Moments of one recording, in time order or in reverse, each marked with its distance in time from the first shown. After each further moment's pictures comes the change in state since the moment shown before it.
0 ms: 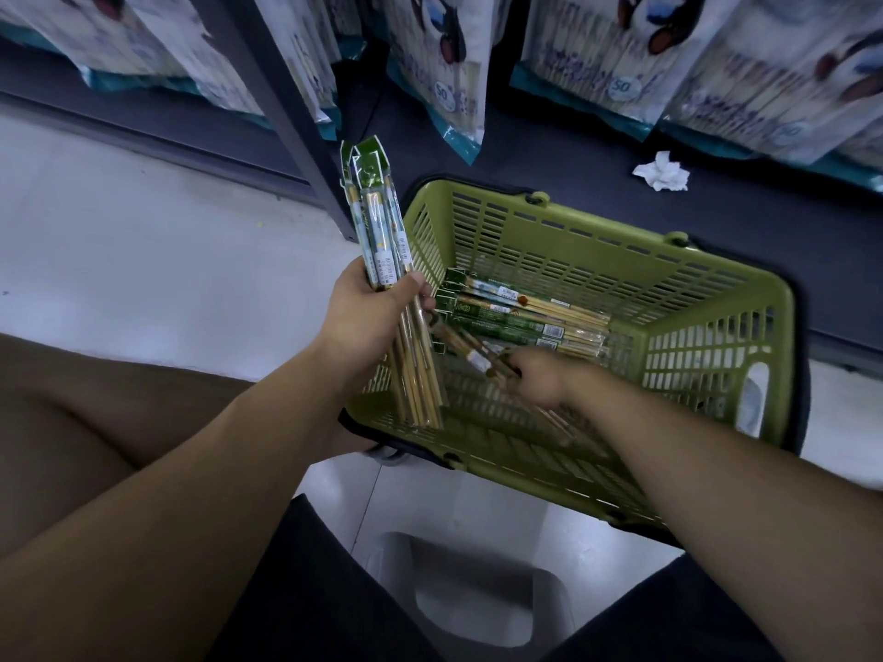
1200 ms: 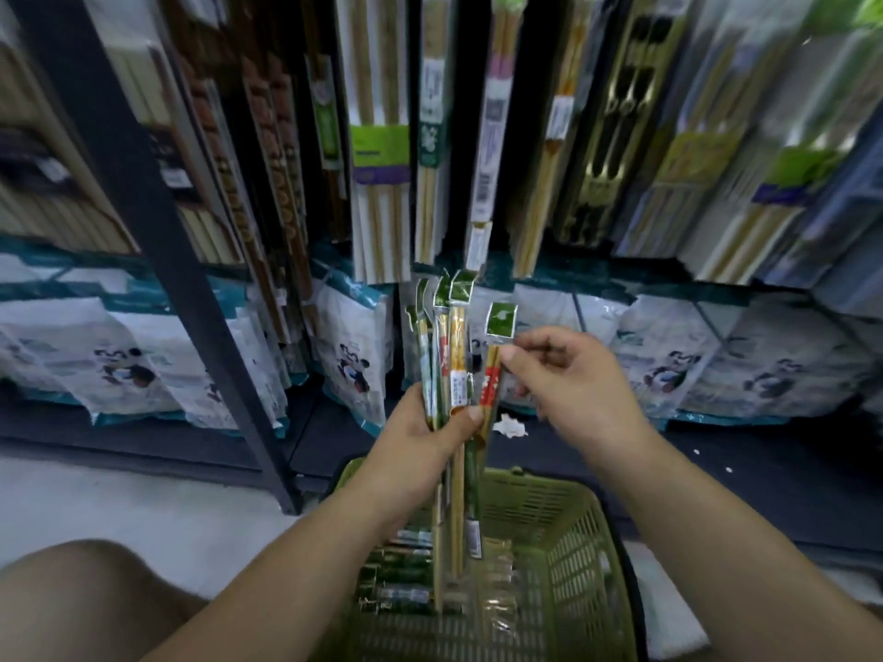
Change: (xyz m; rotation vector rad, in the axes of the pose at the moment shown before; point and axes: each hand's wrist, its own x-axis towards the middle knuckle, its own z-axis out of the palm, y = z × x) left_hand -0.103 0.178 0.117 0.069 -0.442 0.436; right_hand -0.319 -0.088 -0.174 0.829 1.243 -0.524
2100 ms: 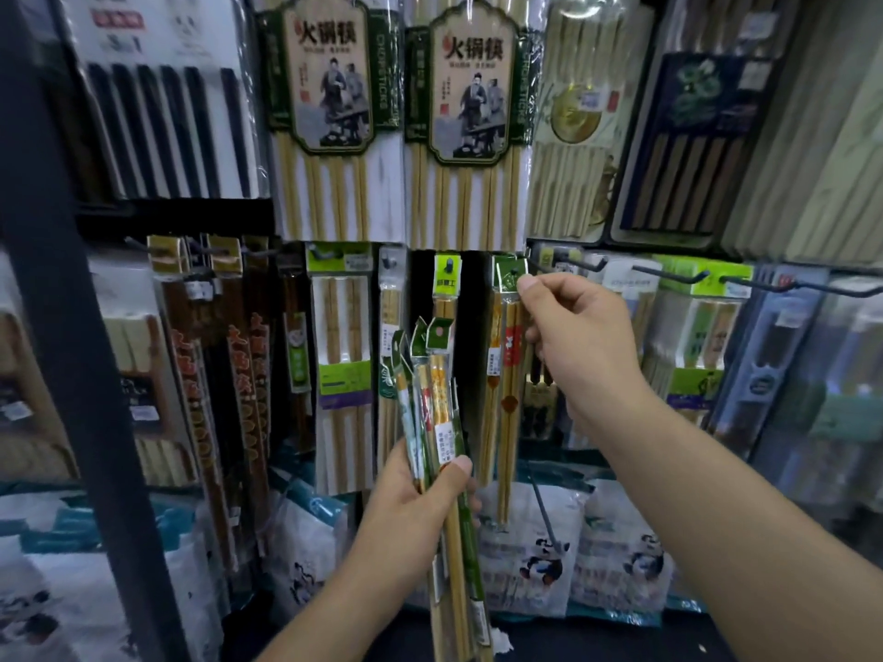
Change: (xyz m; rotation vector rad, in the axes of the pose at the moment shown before) left_hand 0.066 0.138 0.023 -0.078 -0.058 0.230; right_hand 0.115 -0.178 -0.051 0.135 0.366 -0.367
